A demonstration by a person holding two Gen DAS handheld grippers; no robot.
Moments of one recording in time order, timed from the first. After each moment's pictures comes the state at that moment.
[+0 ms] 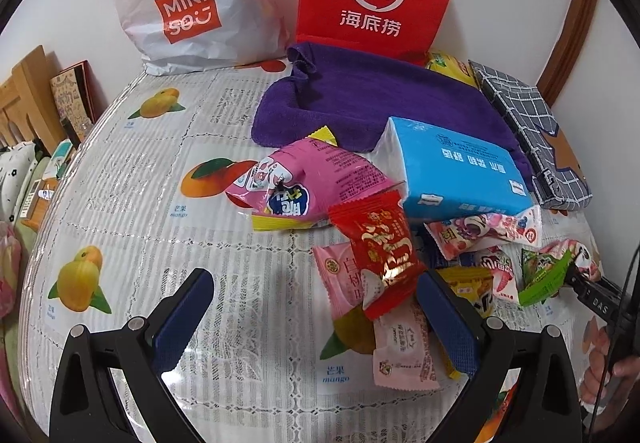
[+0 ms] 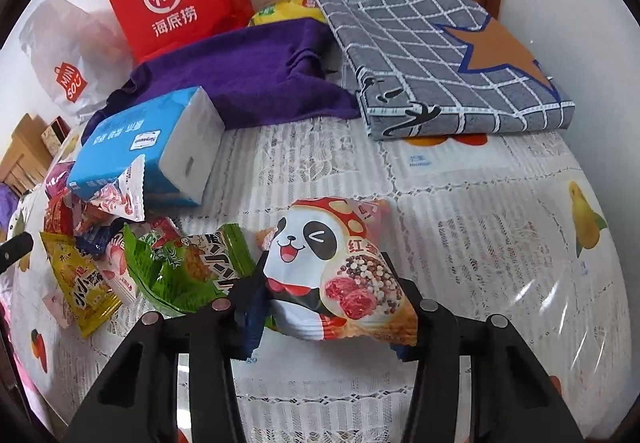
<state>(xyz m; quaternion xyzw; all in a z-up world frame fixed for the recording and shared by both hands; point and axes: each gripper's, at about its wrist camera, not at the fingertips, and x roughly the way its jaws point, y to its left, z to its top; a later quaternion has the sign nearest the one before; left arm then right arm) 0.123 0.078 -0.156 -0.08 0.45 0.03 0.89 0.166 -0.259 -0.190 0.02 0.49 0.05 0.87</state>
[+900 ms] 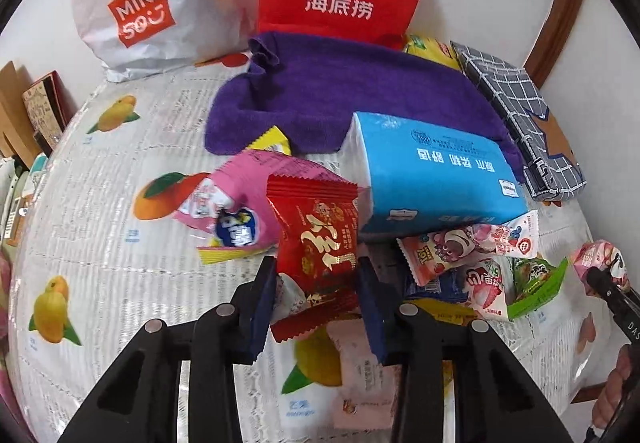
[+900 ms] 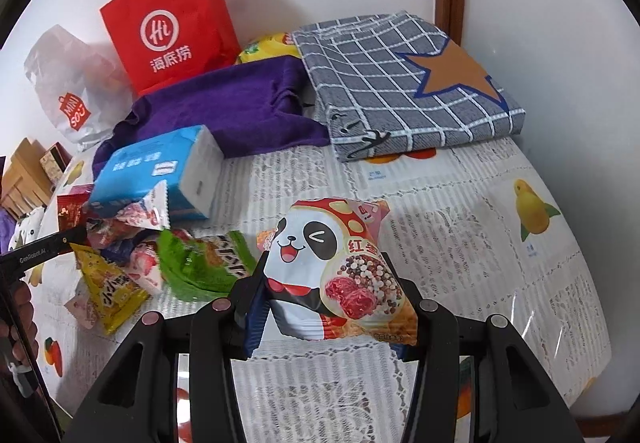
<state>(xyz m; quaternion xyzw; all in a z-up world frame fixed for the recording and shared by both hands) 0.151 0.059 -0.158 -0.07 0.48 0.00 0.88 0.130 -0.270 -0.145 0.03 0.45 0.03 0.89</state>
